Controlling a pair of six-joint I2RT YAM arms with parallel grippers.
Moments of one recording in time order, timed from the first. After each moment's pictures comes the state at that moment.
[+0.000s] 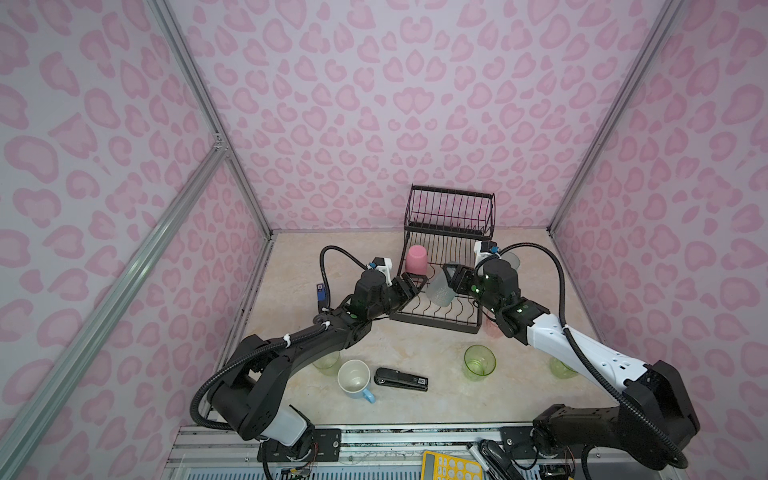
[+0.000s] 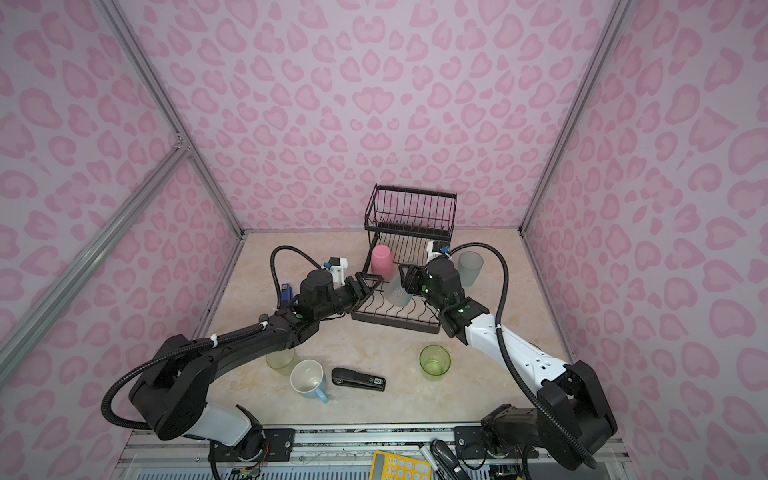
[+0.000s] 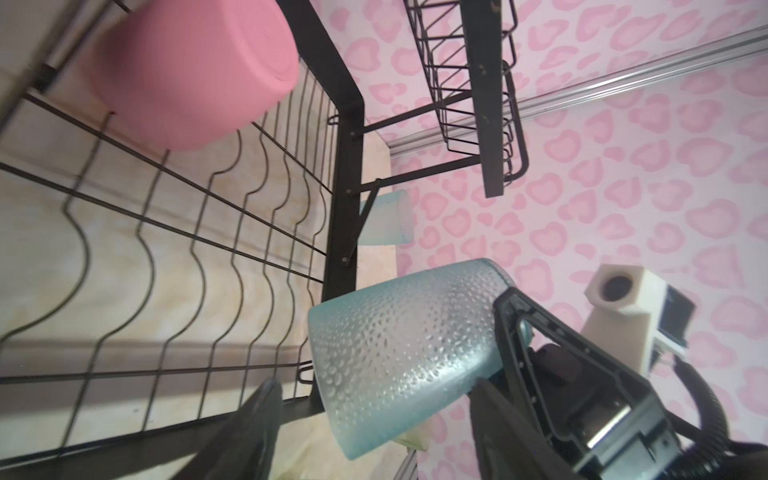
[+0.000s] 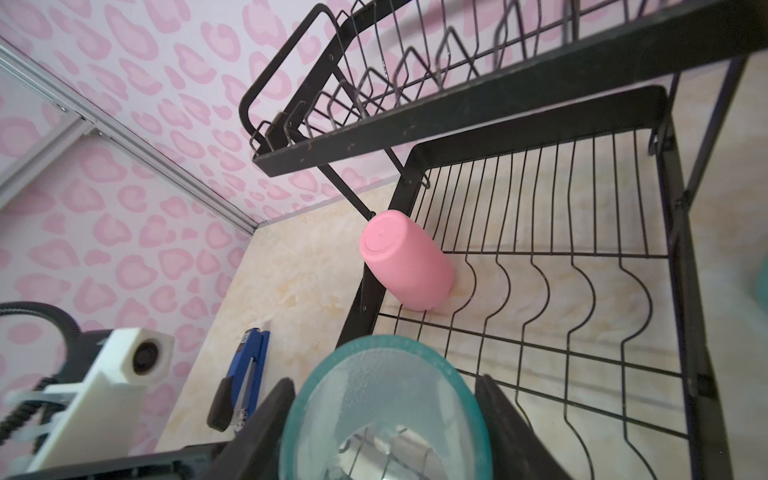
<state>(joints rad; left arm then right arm) -0.64 1.49 0.86 0.31 0.26 -1.15 0.55 1.33 0.88 0.08 0.09 0.60</state>
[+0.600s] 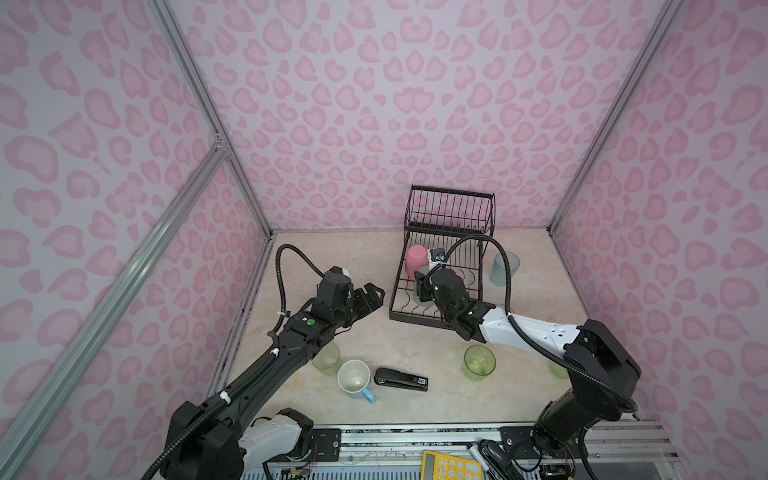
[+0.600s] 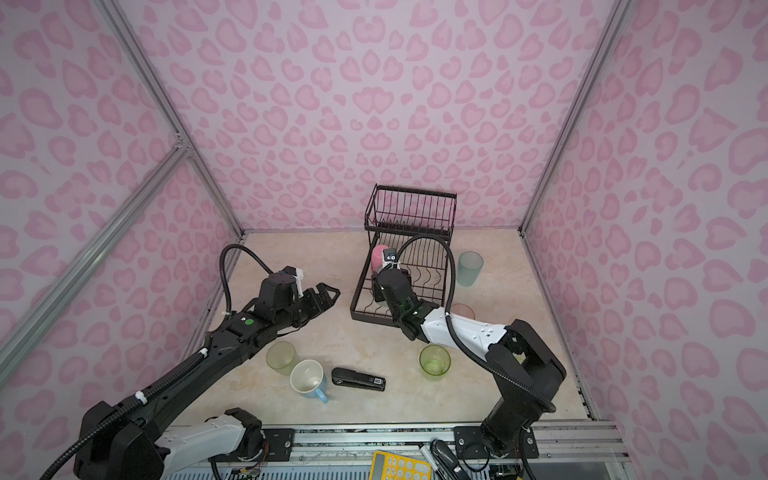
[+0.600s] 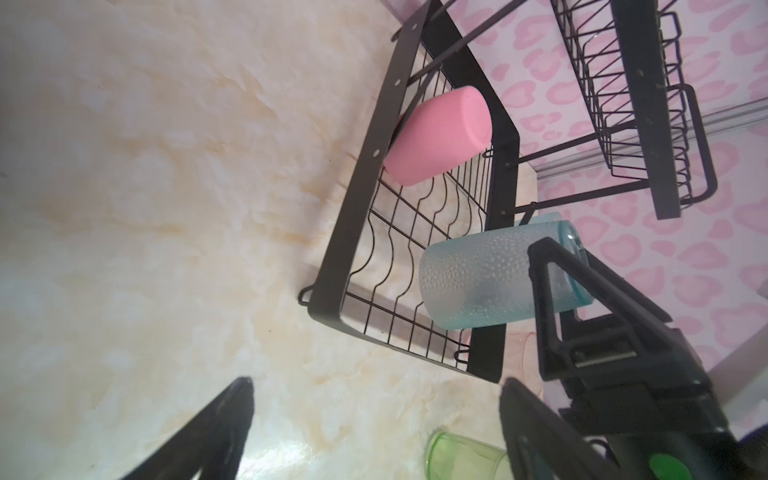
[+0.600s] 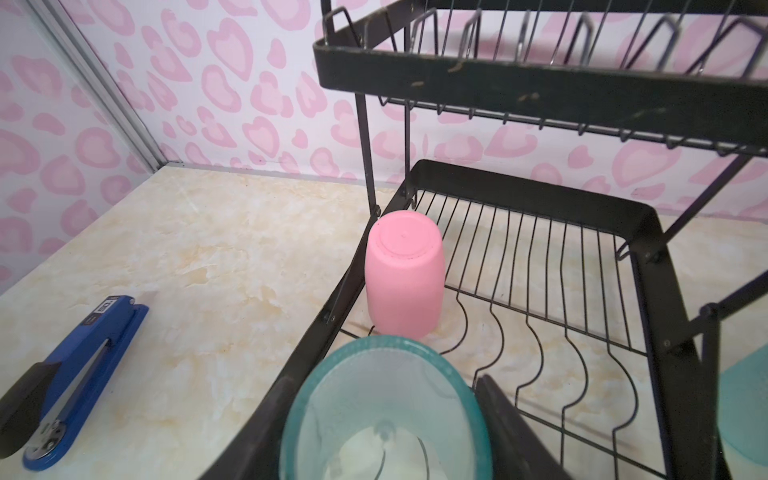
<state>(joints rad) -0.46 1.14 0.82 -0.33 0.12 -0.89 0.77 1.65 1.01 0.25 0.48 0.26</state>
